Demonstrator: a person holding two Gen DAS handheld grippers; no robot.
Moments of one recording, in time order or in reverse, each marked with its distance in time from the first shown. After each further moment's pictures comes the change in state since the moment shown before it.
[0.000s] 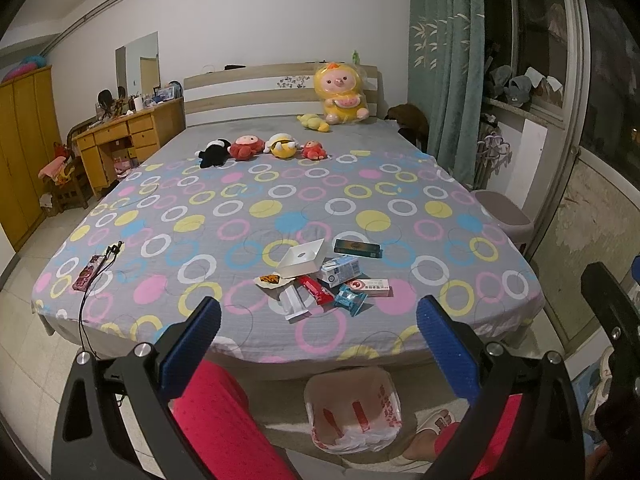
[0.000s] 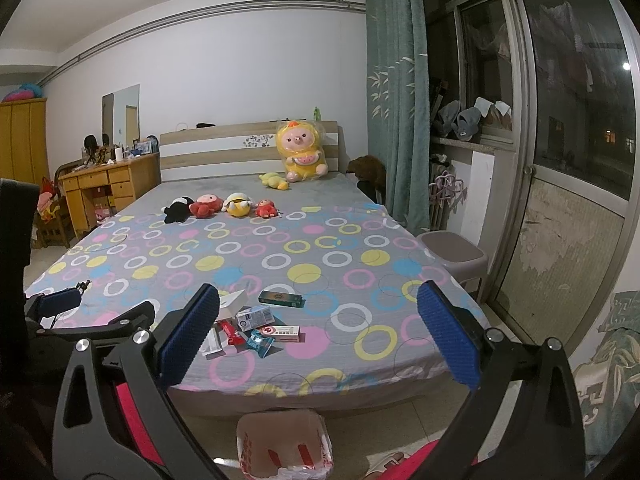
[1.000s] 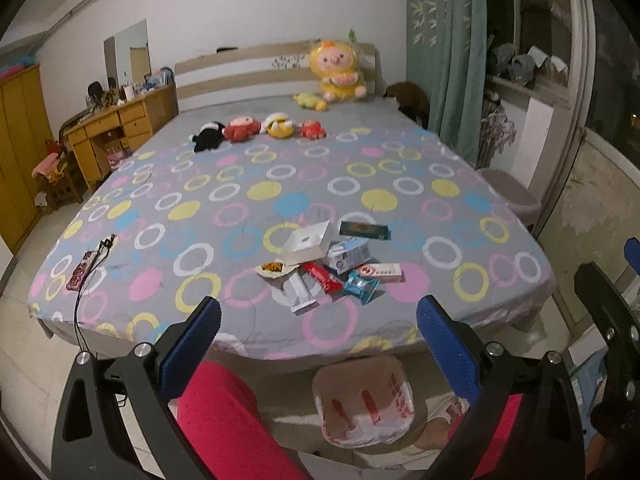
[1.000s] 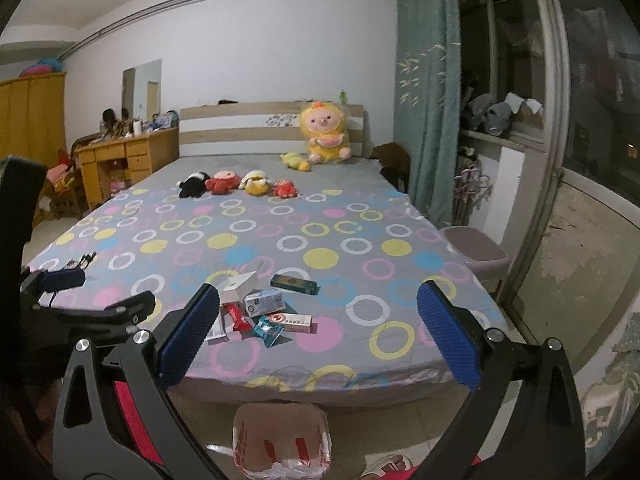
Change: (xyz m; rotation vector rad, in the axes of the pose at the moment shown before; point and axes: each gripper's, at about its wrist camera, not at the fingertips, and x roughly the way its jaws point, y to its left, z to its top) left arm 0.052 0.017 0.002 0.031 0.093 -0.007; right arm 0.053 0.019 -0.013 -0.077 0.068 0.077
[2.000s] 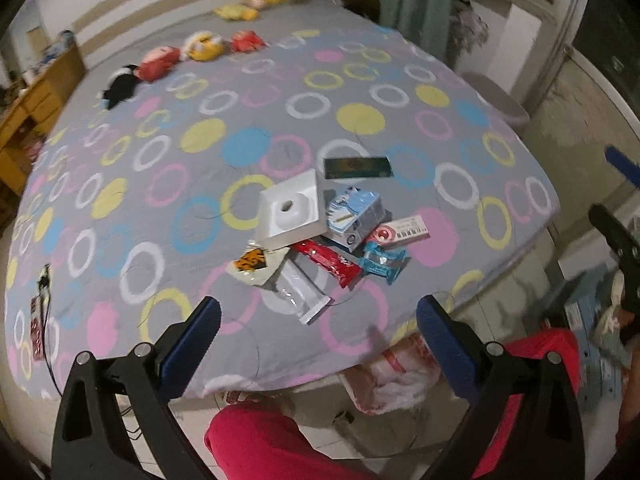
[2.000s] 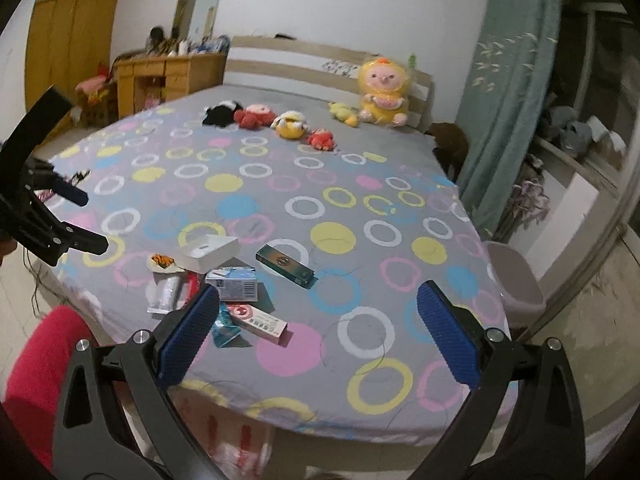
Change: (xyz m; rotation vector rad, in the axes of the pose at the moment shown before) left arm 0.186 0.044 0.080 0.211 0.387 -0.214; right arm 0.188 -0.035 0.034 -0.270 0.191 0.155
